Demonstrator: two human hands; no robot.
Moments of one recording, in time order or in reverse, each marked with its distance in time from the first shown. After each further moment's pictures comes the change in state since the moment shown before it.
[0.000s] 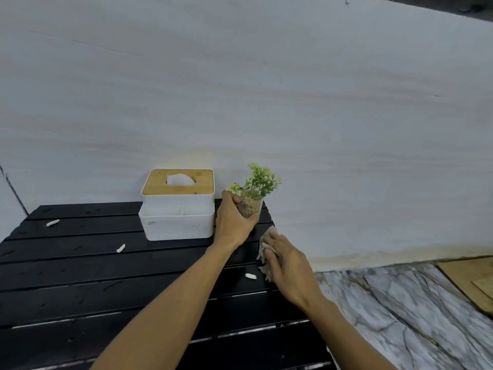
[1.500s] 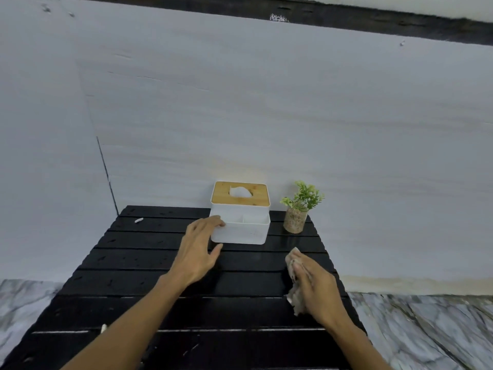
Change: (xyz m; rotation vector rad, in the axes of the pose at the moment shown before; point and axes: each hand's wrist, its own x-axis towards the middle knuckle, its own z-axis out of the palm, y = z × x) left_hand -0.052 -0.076 -0.197 0.417 -0.060 0.297; right_hand -0.025 -0.061 0.021 0.296 0.006 0.075
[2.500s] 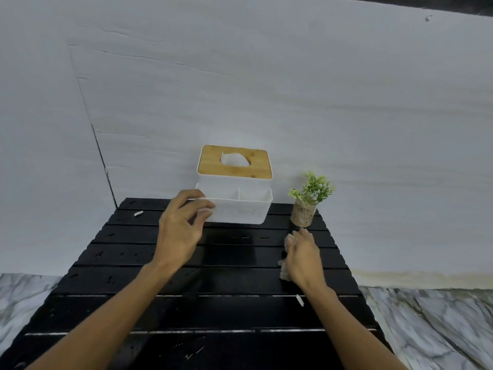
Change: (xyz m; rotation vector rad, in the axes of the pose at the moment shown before) left_hand 0.013 0.008 -0.040 -0.220 0.366 0.085; right_hand 0.059 -0.011 0.051 -0.195 0.069 0.115
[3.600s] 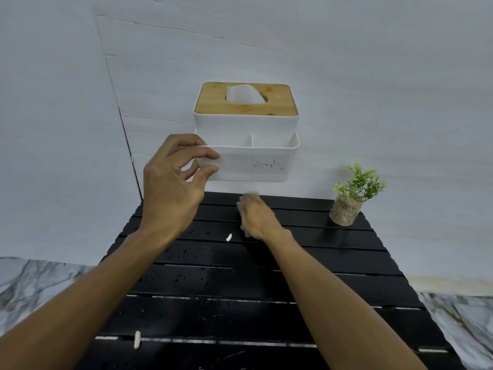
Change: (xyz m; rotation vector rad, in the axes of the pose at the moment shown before) left_hand 0.049 0.016 -0.073 -0.030 0.143 0.008; right_hand 0.086 -0.111 0.138 -0.338 -0.348 -0.426
